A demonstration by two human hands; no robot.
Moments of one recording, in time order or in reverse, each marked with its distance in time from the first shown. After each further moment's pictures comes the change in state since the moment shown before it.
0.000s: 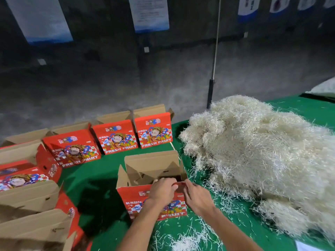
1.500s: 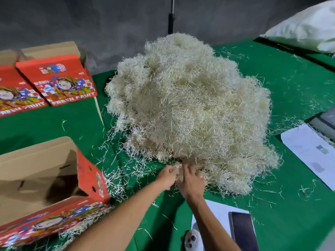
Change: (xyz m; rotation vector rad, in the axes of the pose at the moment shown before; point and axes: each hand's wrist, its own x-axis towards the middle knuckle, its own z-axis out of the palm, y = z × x) left_hand 0.109 0.294 0.300 -0.691 -0.552 -0.427; right_hand -0.128 0.352 0.000 -0.163 -0.328 0.593
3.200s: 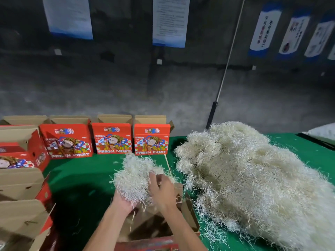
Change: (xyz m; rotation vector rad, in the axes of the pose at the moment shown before) left_hand -0.217 -0.152 -0.405 -1.716 0.404 0.175; right_hand -0.137 -0.446 -0.124 0.796 0.235 -0.455
